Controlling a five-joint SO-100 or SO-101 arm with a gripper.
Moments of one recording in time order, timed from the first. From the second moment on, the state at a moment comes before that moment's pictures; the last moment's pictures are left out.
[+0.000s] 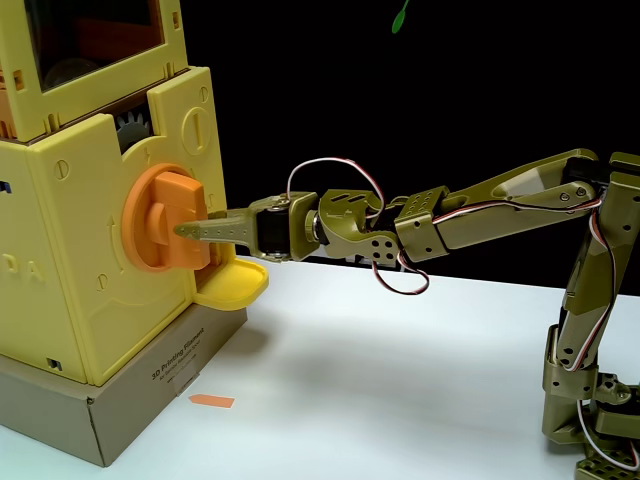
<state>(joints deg) 11.3 101.8 125.7 -22.4 -68.3</state>
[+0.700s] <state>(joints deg) 9.1 101.8 125.7 -23.4 -66.4</state>
